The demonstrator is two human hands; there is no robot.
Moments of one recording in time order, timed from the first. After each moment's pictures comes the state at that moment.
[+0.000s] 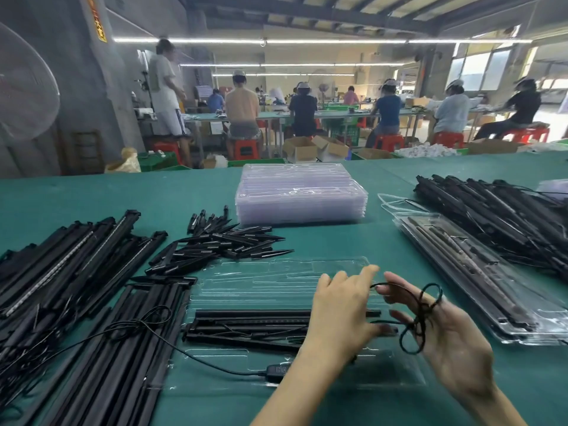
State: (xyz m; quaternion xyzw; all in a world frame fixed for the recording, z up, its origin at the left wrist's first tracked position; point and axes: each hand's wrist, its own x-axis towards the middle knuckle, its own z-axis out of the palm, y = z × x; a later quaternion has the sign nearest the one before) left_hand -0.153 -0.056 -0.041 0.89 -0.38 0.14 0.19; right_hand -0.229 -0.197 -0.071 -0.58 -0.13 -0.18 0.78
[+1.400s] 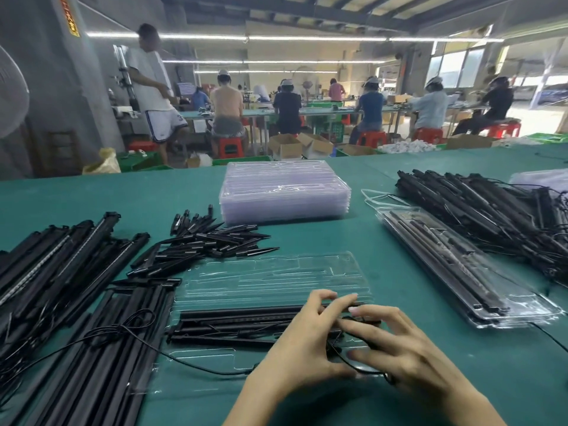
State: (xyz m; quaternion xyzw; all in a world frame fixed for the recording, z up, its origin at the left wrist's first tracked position) left_hand -0.161 -0.012 -0.070 0.81 -0.47 -0.05 0.35; right_hand -0.238 -0.191 -0.076 -0.87 -0.31 -0.38 -0.01
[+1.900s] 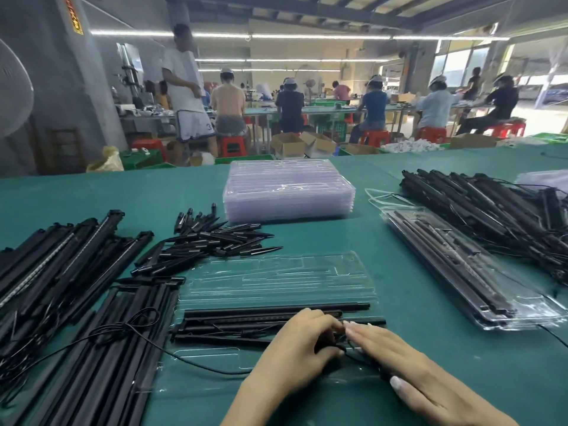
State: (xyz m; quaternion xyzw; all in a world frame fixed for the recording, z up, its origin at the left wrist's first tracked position) left_hand -0.153 -0.001 -0.083 0.83 -0.46 0.02 0.32; right_hand -0.255 -0.204 -0.093 -0.91 -0.28 -0.09 0.30
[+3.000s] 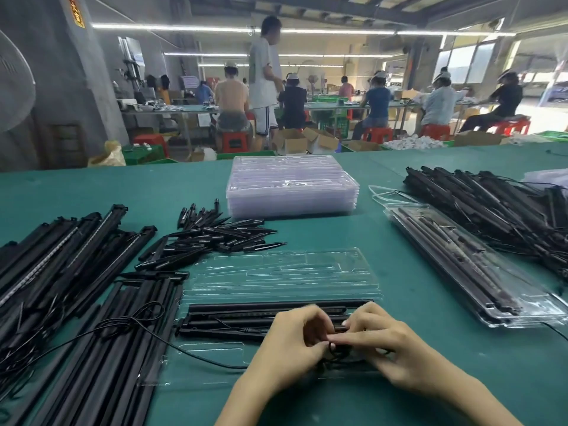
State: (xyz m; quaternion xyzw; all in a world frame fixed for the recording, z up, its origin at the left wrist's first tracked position) left_hand -0.155 0.015 -0.080 0.81 -0.34 -0.07 0.46; right_hand -0.221 -0.182 -0.084 -0.89 -0.29 -0.16 0.31
